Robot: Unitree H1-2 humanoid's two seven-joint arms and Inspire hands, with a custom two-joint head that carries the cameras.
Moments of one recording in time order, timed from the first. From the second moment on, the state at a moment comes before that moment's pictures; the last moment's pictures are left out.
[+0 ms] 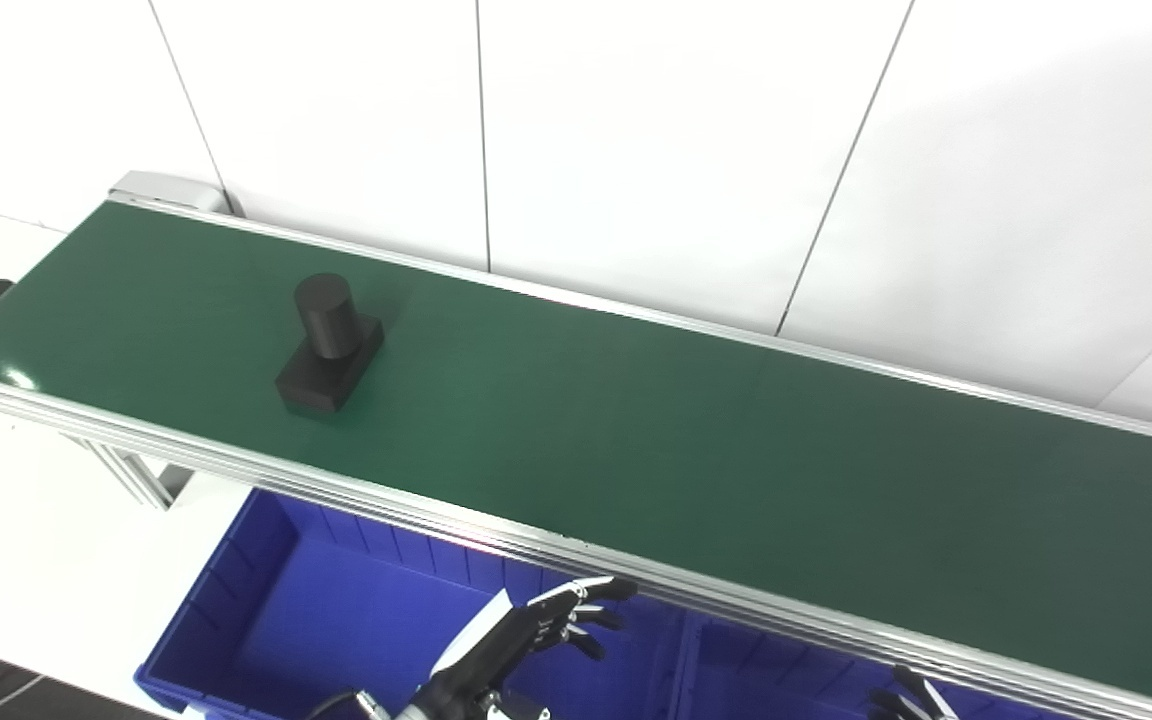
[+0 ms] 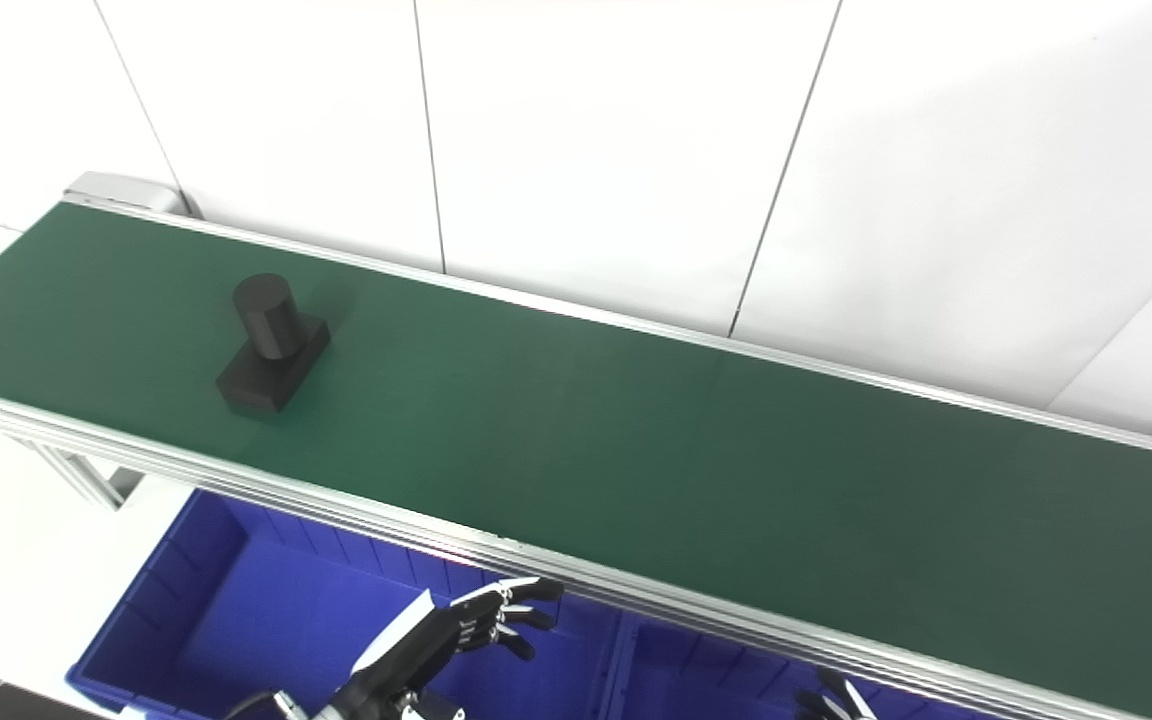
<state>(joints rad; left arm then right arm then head) 0.37 0.20 -0.30 0.07 0.14 -0.43 -0.04 0.33 -0.22 0.17 0.10 -0.18 -0.41 0.02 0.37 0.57</state>
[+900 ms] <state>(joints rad) 0.37 0.23 -0.31 0.13 0.15 -0.43 0.02 0.34 -0.25 0.16 -0.06 -0.13 -0.41 0.00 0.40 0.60</state>
